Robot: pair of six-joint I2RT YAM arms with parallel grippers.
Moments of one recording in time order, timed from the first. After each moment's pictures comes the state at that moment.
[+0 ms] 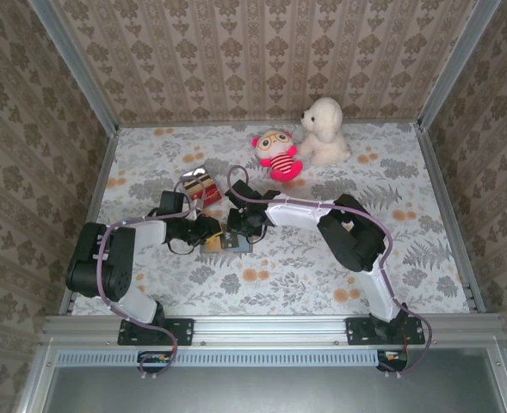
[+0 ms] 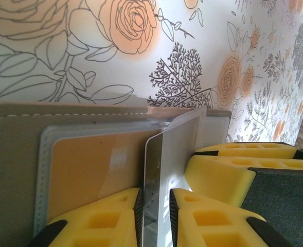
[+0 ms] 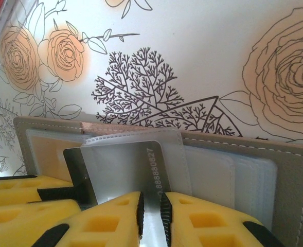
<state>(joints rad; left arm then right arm) -0.24 1.58 0.61 -0.07 0.70 -0.65 0.82 2.13 1.50 -0.44 -0.15 0.98</state>
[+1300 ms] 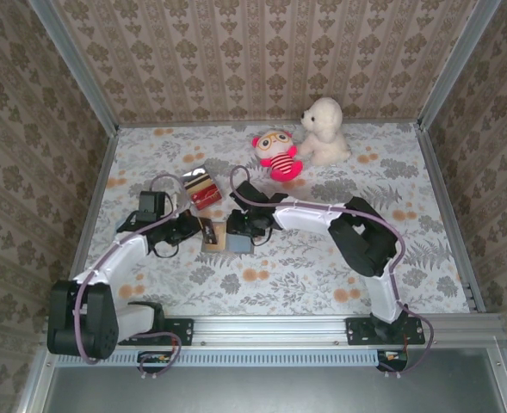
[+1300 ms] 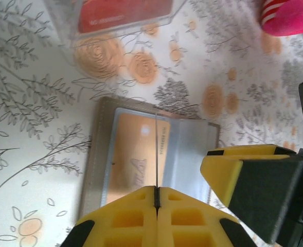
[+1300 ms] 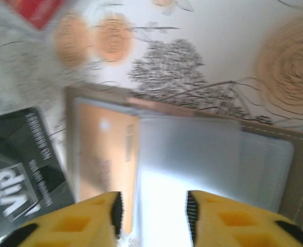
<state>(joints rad) -0.17 1.17 0.60 -0.35 0.51 -0.56 0.81 1.99 1.37 -0.33 -0.18 0.88</state>
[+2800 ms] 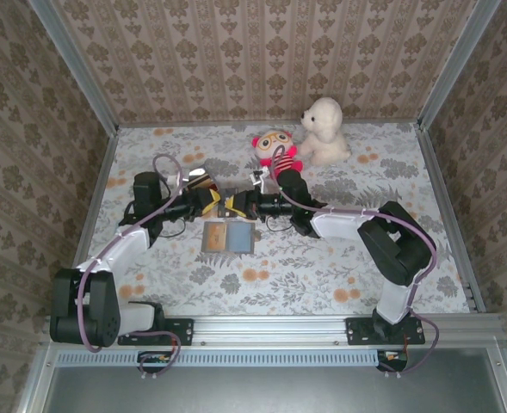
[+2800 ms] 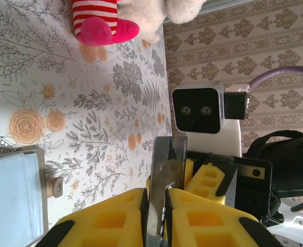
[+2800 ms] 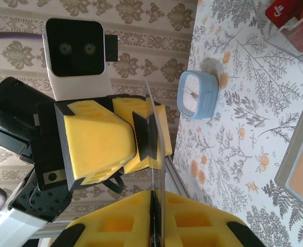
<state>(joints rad) -0.16 1.27 0.65 0.15 0.99 -0.92 0.67 1.81 0.98 0.63 -0.70 1.26</state>
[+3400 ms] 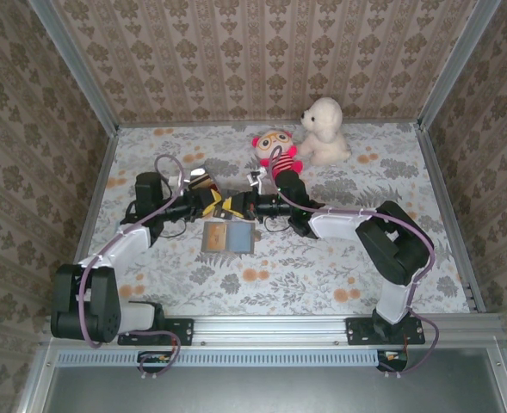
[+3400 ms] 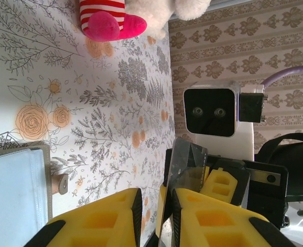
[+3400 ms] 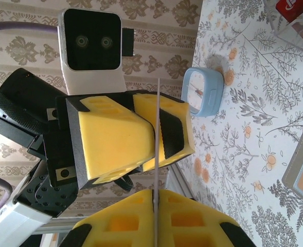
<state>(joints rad) -0.16 1.29 0.65 0.13 0.99 -0.91 0.67 1.82 0.98 0.65 -0.71 1.27</state>
